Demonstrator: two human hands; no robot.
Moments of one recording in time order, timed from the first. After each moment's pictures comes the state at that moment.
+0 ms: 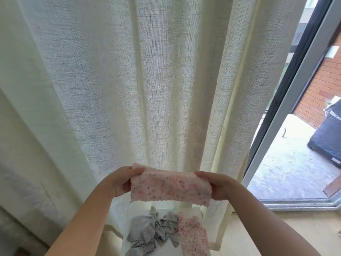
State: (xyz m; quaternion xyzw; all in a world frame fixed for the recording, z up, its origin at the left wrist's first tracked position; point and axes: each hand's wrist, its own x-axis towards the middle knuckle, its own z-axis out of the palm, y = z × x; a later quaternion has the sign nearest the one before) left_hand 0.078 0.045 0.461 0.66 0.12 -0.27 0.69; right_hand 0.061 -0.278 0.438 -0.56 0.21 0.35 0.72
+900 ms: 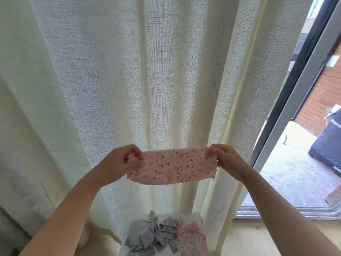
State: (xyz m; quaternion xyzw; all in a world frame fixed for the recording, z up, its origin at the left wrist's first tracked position) left_hand 0.054 0.059 0.531 0.85 -0.20 -0.02 0.49; right_hand 0.062 -0.292 0.515 -0.76 -0.09 0.04 0.64
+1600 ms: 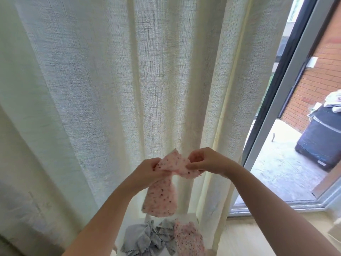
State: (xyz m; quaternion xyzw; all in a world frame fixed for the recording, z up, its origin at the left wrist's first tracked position) left_hand 0.057 -0.022 0.502 0.82 -0.15 -0.12 0.53; right_hand 0.052 -0.260 0.537 -0.85 -0.11 0.13 0.49
